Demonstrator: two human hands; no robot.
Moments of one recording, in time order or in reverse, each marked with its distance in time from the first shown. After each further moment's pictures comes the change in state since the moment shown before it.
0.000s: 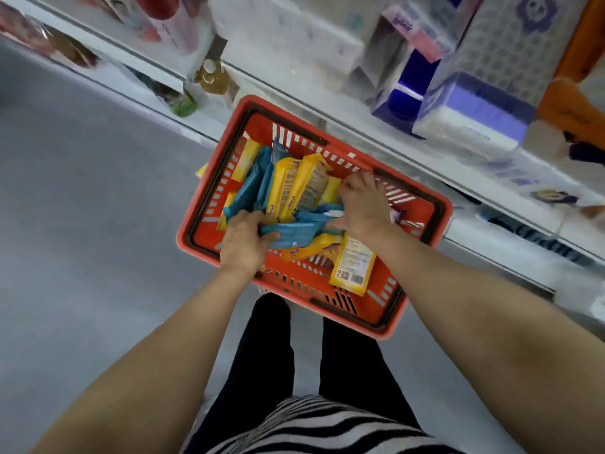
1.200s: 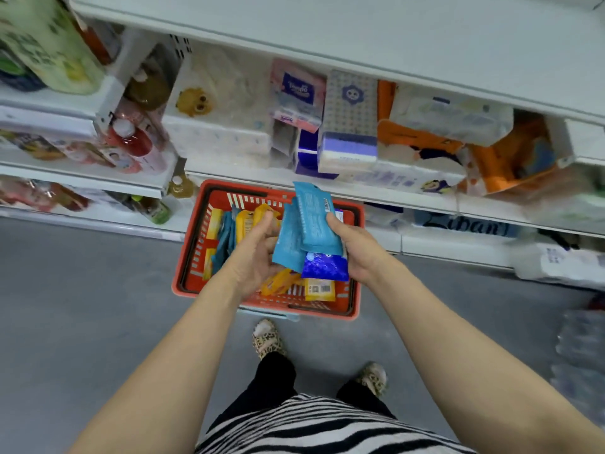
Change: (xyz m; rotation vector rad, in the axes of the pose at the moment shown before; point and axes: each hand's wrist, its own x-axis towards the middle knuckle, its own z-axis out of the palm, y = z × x) left_hand -0.114 0.118 -0.058 -0.966 -0.618 0.008; right_hand -0.198 -0.007 -0.072 2.175 0.133 0.481
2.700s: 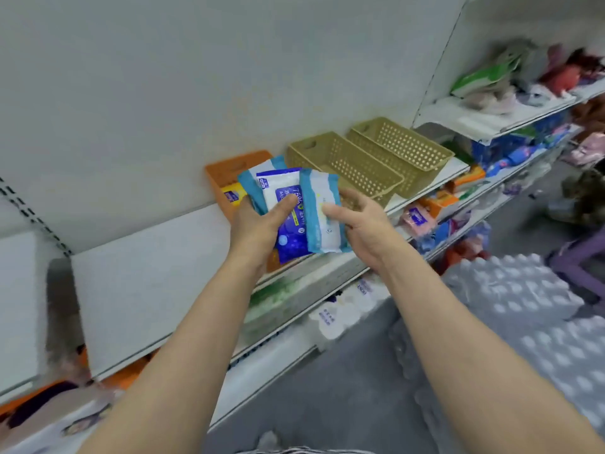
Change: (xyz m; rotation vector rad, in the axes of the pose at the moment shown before) left_hand 0.218 -0.043 0.896 0.379 -0.413 0.561; right_hand -0.210 -0.414 -0.718 0.214 0.493 -0.829
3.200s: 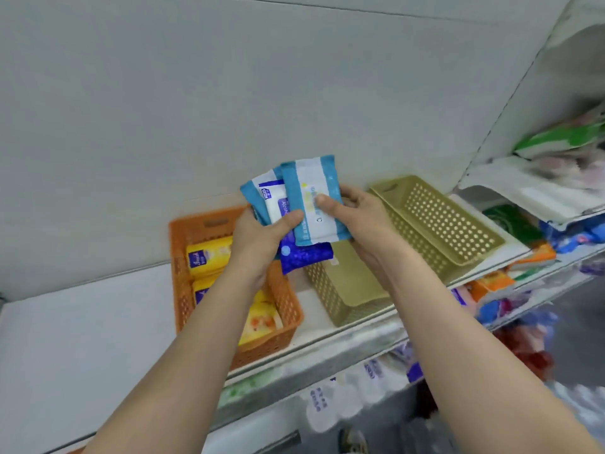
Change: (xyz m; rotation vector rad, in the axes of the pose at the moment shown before) left_hand 0.164 -0.011 0.103 -0.018 0.182 0.026; right_hand 0.219 -0.076 -0.042 -0.122 -0.262 -0.134
